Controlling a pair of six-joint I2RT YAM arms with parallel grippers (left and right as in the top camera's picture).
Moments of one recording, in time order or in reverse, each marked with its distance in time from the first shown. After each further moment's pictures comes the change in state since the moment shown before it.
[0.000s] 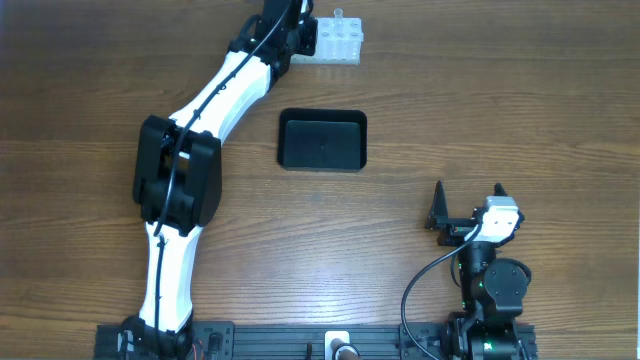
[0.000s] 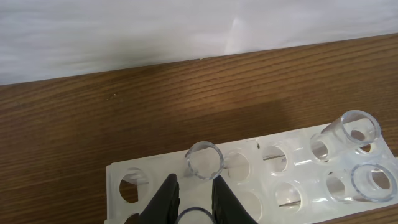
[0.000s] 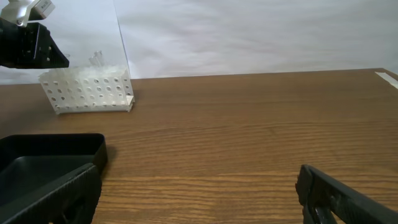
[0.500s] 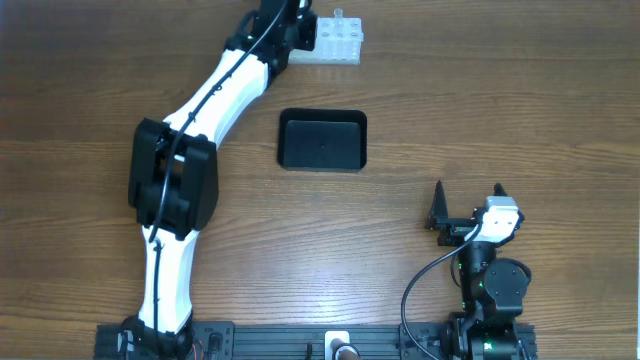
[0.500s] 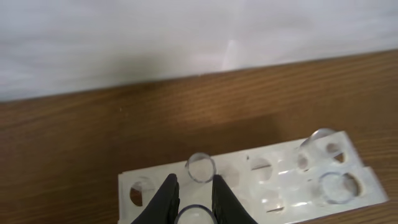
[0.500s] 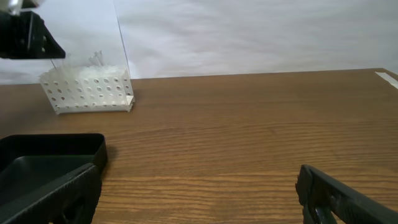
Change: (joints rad) left arm 0.000 -0.042 0.000 -0.001 0.000 0.000; right arm 0.000 0.000 0.000 0.000 0.000 0.000
